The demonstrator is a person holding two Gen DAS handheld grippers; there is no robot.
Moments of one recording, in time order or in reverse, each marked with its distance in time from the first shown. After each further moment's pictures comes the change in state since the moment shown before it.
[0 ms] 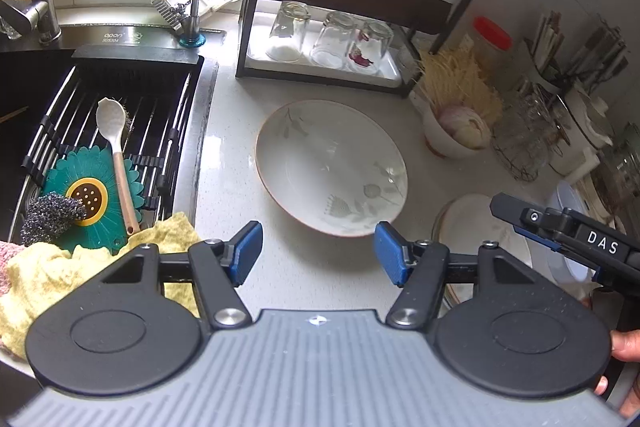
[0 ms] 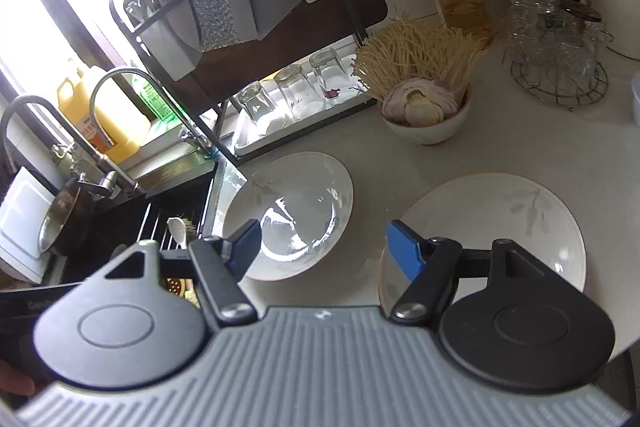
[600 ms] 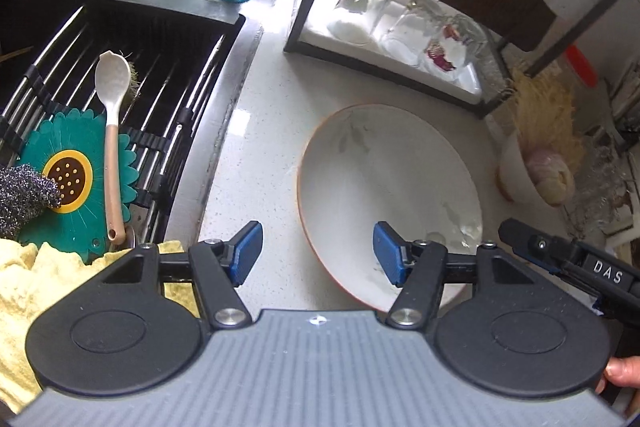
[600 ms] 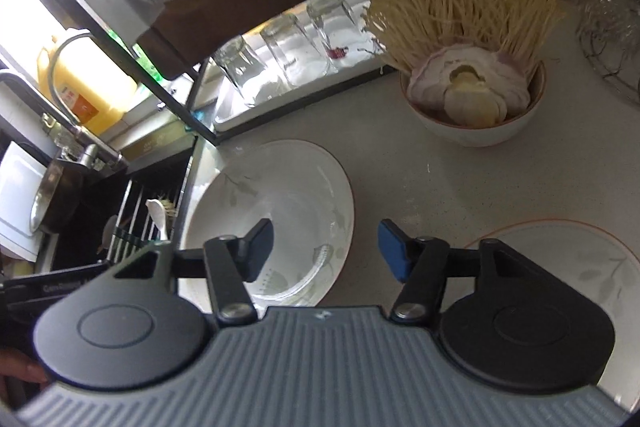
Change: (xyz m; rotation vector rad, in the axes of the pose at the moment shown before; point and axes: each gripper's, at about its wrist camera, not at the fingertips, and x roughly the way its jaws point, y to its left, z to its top) left arm 0.106 0.044 0.036 -0.189 0.075 0.069; right arm 0.120 -0.030 0.033 -0.026 0.186 0.046
